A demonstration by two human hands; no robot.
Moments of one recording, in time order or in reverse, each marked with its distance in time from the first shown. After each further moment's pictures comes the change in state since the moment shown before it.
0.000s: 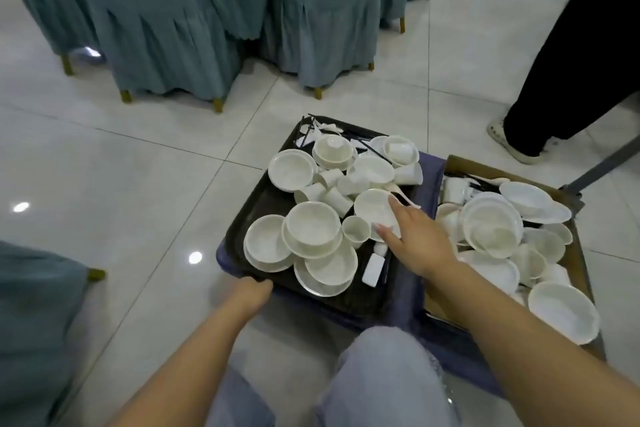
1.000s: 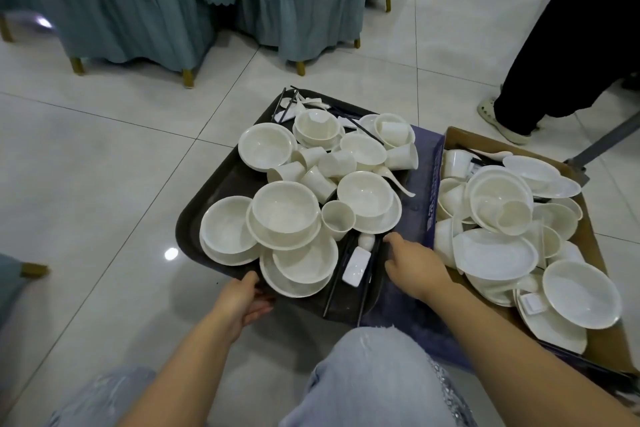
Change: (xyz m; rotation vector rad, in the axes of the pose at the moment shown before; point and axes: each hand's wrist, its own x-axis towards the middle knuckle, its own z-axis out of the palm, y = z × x) left_hand 0.069 -0.041 0.070 -0.786 -0.071 -0.174; right_hand -0.013 0.043 0.118 -0.042 -0.119 0.053
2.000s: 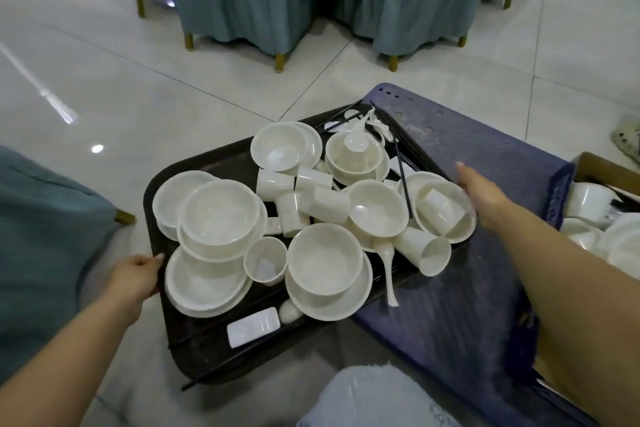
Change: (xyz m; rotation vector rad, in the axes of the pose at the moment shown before) left_hand 0.020 0.025 -0.204 0.041 0.632 0.151; right_hand 0.177 -0.026 -0.042 1.162 -0.091 0.461
